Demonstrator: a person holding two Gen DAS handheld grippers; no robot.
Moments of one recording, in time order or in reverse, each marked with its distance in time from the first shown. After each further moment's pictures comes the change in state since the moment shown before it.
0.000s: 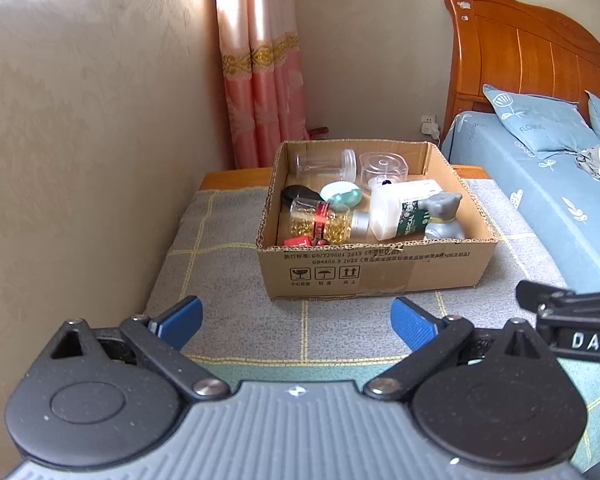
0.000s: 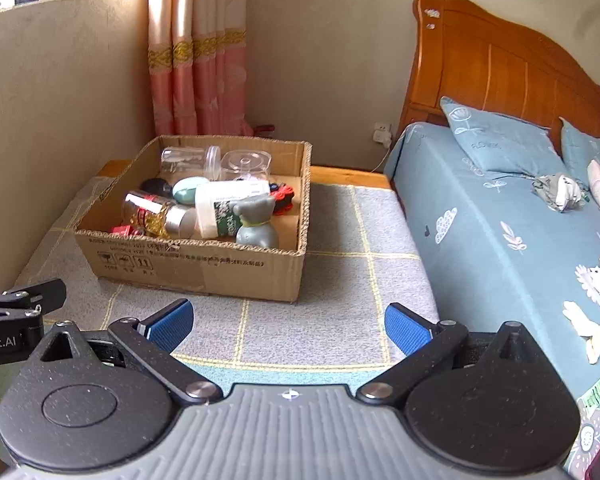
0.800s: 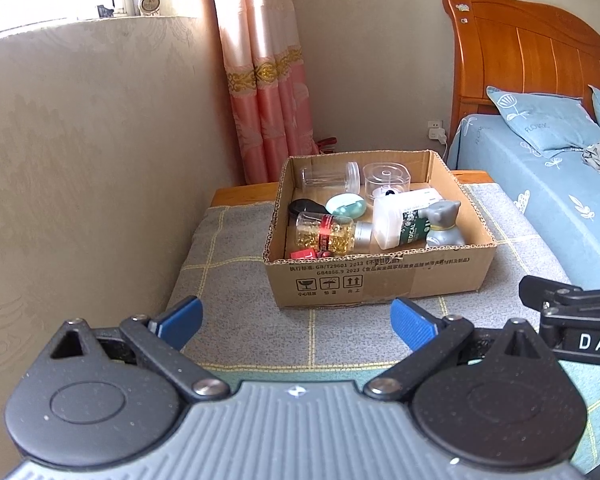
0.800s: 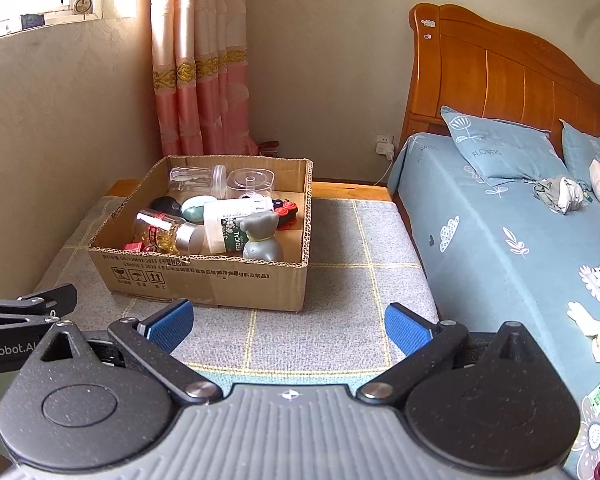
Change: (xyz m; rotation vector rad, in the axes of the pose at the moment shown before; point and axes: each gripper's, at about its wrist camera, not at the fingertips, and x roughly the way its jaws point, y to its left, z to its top) left arm -0.014 -0.010 0.003 0.034 -0.030 0.045; right arm -0.018 -0.005 -0.001 0.022 -0.039 0.034
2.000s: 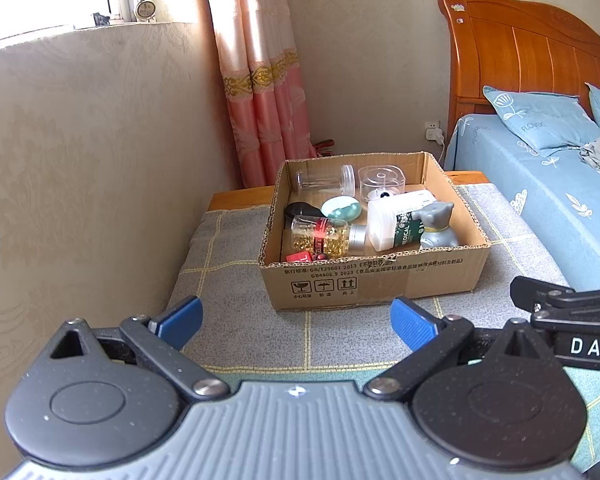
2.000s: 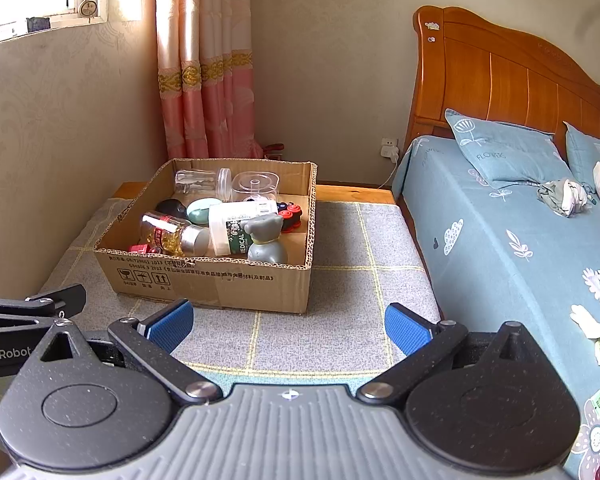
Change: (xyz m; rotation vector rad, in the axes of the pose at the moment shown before) left arm -0.005 -0.003 0.003 0.009 -0.005 -0.001; right arm -0.003 0.000 0.001 -0.006 -0.006 0.015
